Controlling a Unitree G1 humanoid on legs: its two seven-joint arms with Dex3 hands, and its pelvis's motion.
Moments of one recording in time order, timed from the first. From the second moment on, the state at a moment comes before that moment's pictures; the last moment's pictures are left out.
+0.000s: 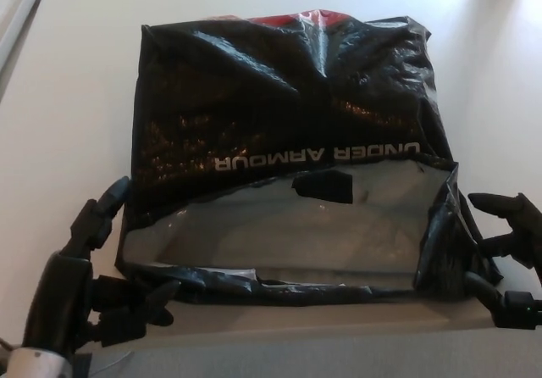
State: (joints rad) left_arm 0.06 0.24 0.06 0.12 0.00 -0.25 -0.13; right_arm -0.33 -0.42 0.05 0.98 -0.15 -0.77 -0.01
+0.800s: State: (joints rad) left_arm 0.18 0.24 0.00 -0.22 -0.20 0.12 -0.26; right_arm -0.35 -0.42 0.06 0.99 -0.15 -0.77 0.00
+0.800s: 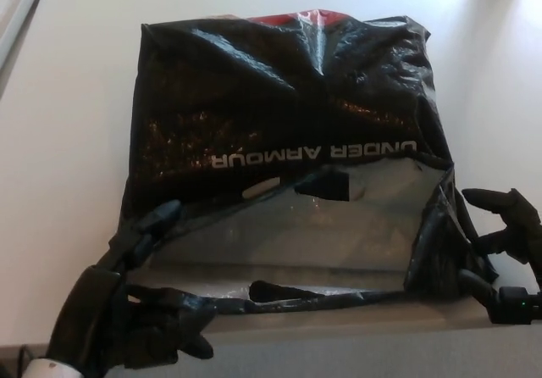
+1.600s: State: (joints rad) left_arm 0.20 0.28 0.01 -0.34 -0.38 0.48 -0.32; right_arm -0.40 -0.48 0.30 0.86 -0.27 -0.59 0.02
